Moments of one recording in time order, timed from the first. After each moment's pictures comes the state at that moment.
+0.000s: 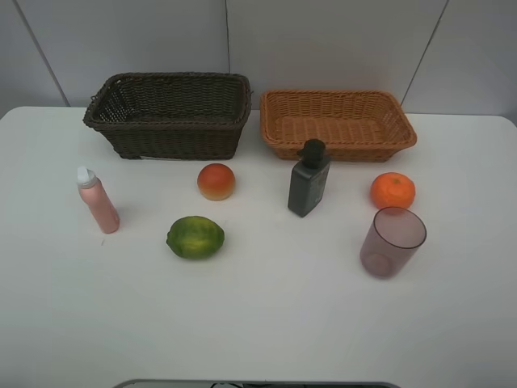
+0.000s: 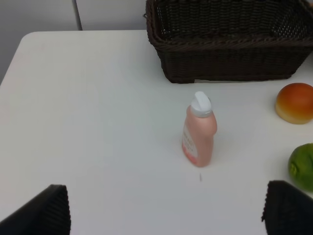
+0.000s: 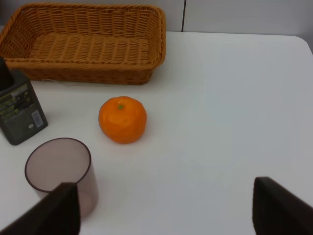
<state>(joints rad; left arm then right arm) -0.07 -0.01 -0.50 0.03 1.07 -0.05 -0.01 0.00 -0.52 -0.05 1.07 0.00</state>
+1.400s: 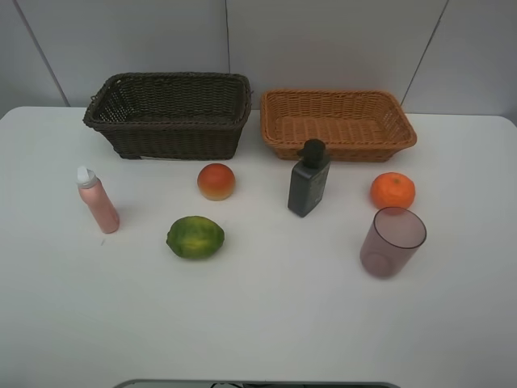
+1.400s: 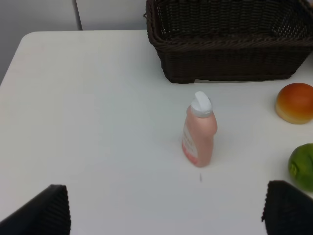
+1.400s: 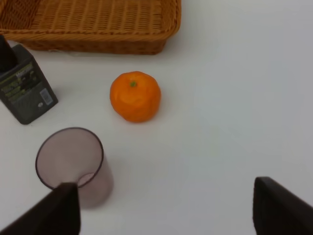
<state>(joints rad) -0.07 -0.01 -0.50 0.03 1.07 -0.05 -0.01 0.38 -0.62 0.00 0.99 0.00</state>
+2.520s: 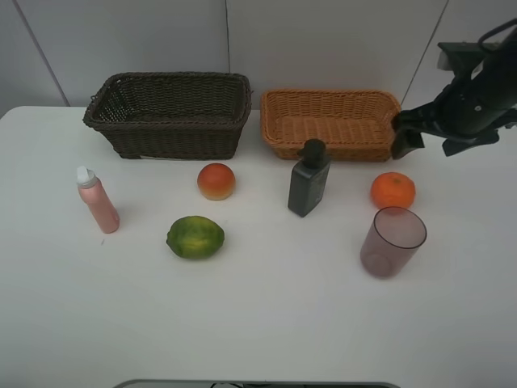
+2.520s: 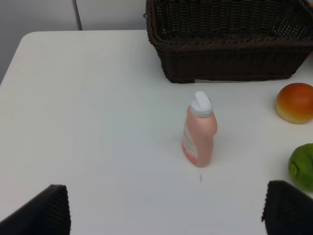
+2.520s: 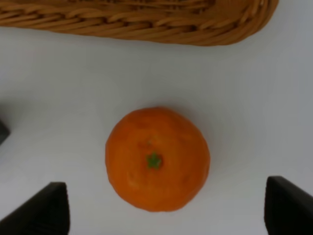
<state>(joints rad) -0.07 -0.01 -0.50 0.03 1.07 -0.05 0.11 1.64 -1.02 -0.06 0.65 0.09</state>
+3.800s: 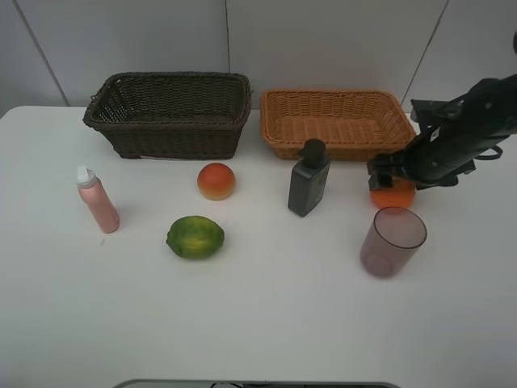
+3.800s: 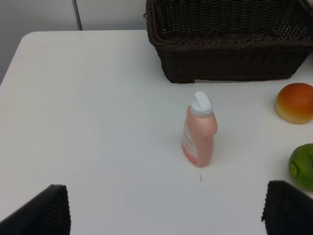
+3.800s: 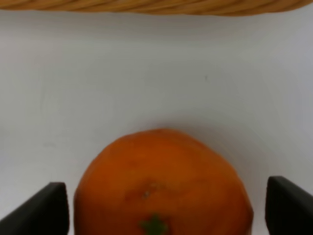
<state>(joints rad) -0.07 -0.01 -0.50 0.03 1.07 -0.05 0.11 1.82 -0.87 -0.05 0.26 0.12</state>
